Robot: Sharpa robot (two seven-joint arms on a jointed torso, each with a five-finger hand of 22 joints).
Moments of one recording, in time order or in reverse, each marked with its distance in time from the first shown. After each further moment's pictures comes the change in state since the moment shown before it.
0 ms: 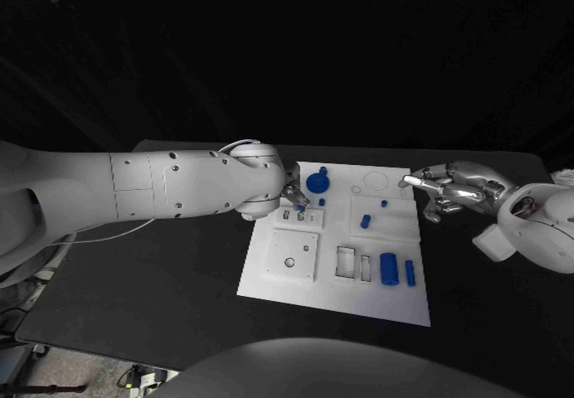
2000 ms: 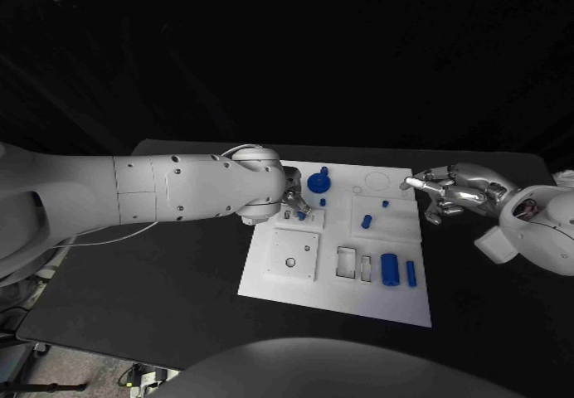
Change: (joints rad) left arm -0.015 -0.001 0.000 0.003 0.013 0.029 0.000; left_hand 0.000 0.000 0.007 0.009 0.000 -0.003 0.004 -0.004 0.002 0.000 0.000 0.000 0.000 0.000 0.000 0.000 0.000 0.000 0.000 0.000 -0.008 -0.001; right arm -0.004 -0.002 0.000 -0.002 0.000 0.003 -0.007; right_hand -0.001 0.000 0.000 0.000 0.000 0.000 0.000 0.000 0.000 -0.018 0.003 -0.011 0.002 -0.023 0.002 -0.011 0.000 0.000 -0.018 0.004 -0.019 0.000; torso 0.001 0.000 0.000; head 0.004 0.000
